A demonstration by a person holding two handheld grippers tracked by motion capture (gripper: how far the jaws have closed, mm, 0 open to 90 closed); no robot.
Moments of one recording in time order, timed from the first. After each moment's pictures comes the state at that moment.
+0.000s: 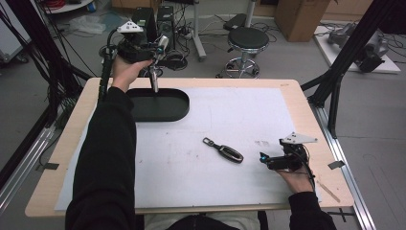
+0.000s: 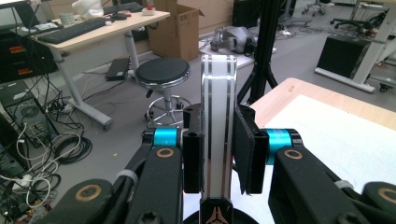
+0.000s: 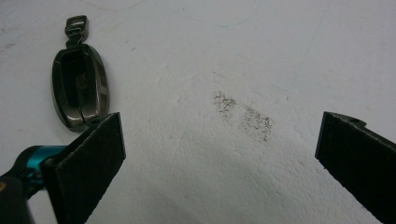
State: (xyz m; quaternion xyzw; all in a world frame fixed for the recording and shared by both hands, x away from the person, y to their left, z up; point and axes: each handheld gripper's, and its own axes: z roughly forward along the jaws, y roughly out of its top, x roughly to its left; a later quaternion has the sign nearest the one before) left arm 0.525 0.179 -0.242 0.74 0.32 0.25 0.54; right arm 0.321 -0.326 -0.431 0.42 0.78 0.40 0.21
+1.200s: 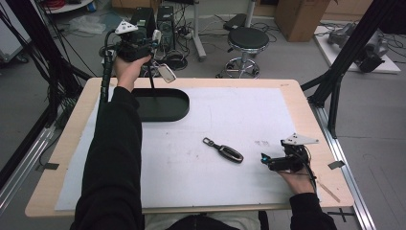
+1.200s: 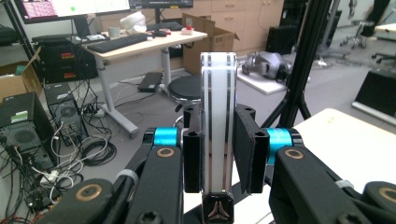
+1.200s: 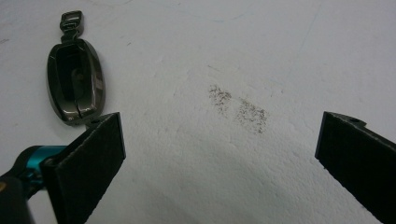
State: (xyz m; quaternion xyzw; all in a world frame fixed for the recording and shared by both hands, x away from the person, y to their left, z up) left arm 0.538 0.191 -0.253 0.67 0.37 0.30 0.56; right arm 0.318 -0.329 -0.432 0.43 0.78 0.40 0.22
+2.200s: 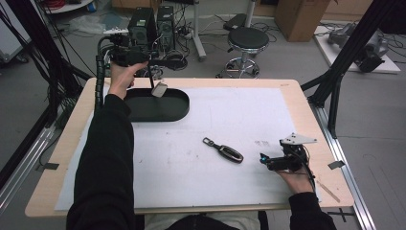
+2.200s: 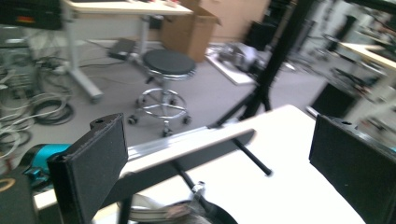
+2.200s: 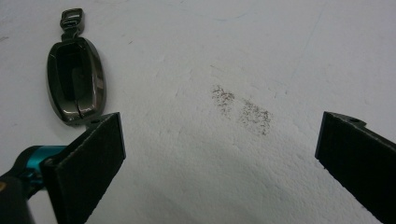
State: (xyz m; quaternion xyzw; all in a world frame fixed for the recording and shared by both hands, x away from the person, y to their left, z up) left arm 0.528 0.208 -0.263 0.68 0.42 0.19 0.58; right arm 0.320 -0.326 -0.432 0.42 0.79 0.39 0.21
